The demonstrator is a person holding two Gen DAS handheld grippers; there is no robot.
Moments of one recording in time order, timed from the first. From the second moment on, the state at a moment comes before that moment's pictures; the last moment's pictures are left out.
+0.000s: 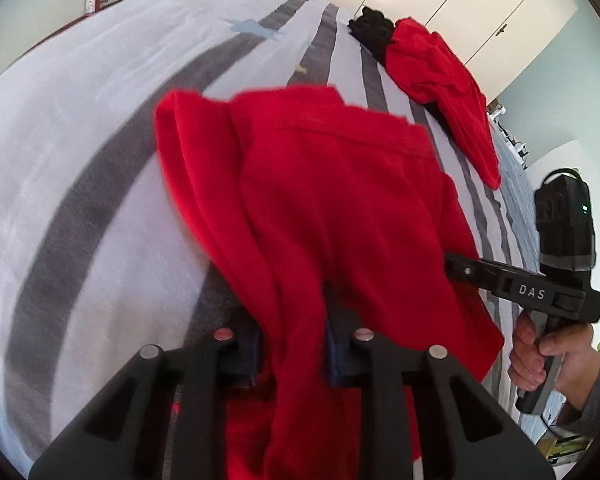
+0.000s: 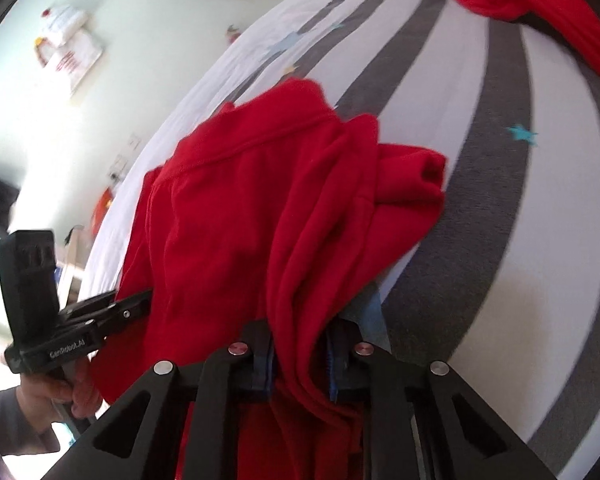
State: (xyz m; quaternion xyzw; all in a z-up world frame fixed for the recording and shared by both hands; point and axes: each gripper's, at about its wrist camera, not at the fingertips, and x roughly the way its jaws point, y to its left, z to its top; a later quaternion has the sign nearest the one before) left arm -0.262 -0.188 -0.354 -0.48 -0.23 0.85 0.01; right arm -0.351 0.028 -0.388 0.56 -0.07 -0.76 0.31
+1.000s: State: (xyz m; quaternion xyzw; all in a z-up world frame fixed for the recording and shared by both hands) left arm -0.599 -0.514 -0.294 -0.51 -0.06 0.86 0.07; right arm -0.654 -0.220 -0.354 0.53 -0.19 -0.80 0.22
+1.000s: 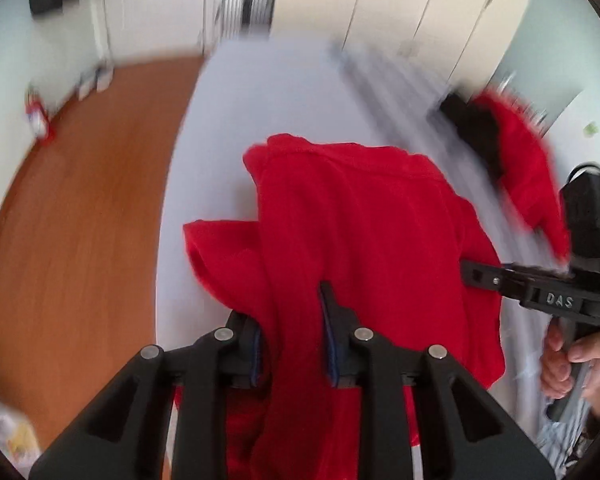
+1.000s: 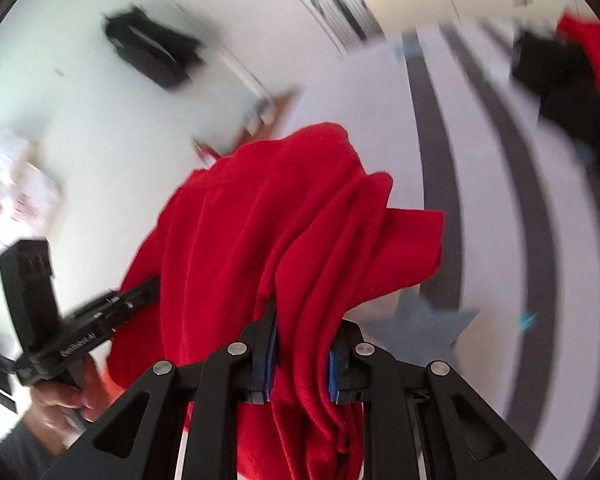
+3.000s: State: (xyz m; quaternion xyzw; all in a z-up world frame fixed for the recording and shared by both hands) left arm -0.600 -0.580 -0.348 -0.46 -0.09 0.88 -0.01; right arm -0.626 -0.240 -0.386 0.50 -0.04 -0.85 0.13
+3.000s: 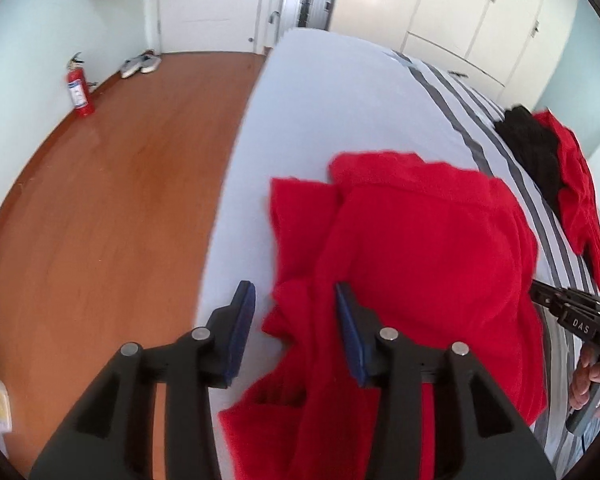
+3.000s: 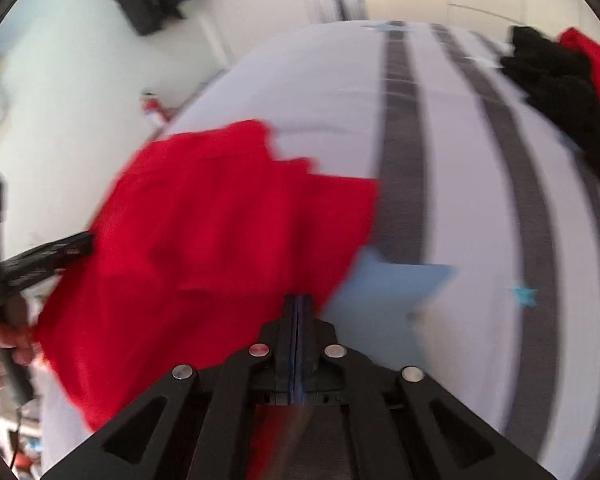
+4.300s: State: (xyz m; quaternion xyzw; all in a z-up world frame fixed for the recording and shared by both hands) left arm -0.573 -0.545 -0.362 -0.45 -0.05 0.89 -0.02; right arm -0.677 -0.292 -0.361 0.47 0.00 -0.87 0.16
